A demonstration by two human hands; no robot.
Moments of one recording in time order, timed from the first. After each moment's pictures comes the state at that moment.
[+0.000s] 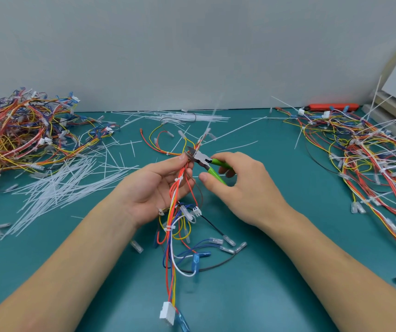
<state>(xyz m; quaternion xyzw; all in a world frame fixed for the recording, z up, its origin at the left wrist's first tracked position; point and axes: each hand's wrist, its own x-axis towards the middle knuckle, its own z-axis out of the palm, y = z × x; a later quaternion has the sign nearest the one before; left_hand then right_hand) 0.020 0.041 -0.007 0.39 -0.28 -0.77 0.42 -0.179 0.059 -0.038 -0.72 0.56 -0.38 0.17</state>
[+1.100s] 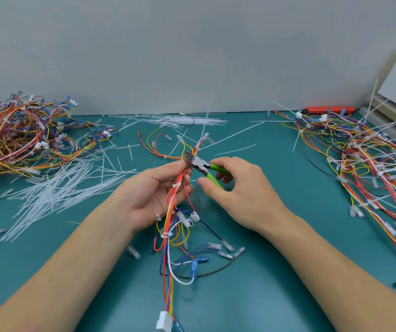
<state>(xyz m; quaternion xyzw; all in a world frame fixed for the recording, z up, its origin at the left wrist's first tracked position) 0.020 0.040 -0.009 0.39 -0.28 -0.77 0.42 -0.182 0.058 -0.039 -0.72 0.56 -0.37 0.17</state>
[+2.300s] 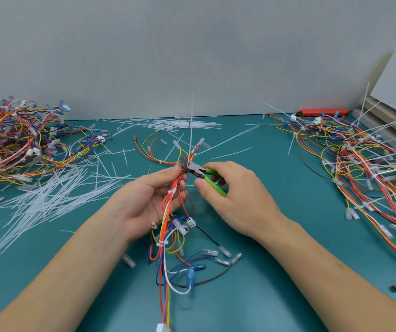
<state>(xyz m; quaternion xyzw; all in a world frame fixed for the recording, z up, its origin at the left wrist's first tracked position) 0.018 0.042 -0.008 0.40 -0.27 -0.76 0.43 -0.177 0.060 -0.035 -0.74 0.56 -0.35 0.14</state>
